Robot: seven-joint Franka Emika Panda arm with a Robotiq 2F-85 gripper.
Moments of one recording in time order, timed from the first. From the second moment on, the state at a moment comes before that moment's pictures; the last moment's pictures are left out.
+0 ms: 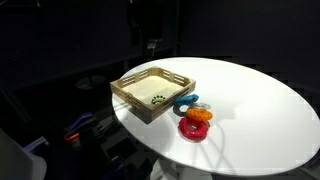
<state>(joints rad) -0.13 -0.51 -0.06 -2.64 0.03 2.02 0.11</state>
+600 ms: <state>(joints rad) -0.13 -0.46 -0.03 -2.65 0.03 2.09 0.15</state>
